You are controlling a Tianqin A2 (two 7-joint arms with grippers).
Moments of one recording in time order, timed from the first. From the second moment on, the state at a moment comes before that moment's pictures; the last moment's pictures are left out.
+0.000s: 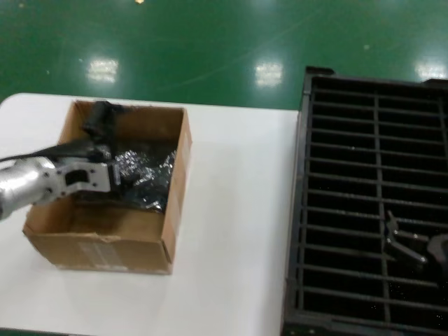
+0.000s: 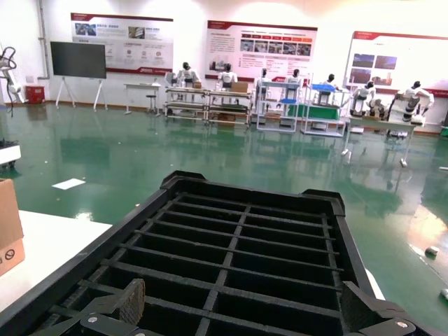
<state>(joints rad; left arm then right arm) -0.82 -0.54 1.82 -0.94 -1.45 0.66 0.73 0.01 0.32 -1.60 1.61 1.78 -0.02 0.03</state>
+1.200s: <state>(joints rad) -1.01 -0.40 1.92 -0.49 -1.46 0.56 1.02 0.01 0.32 -1.60 1.61 1.78 -0.02 0.03</state>
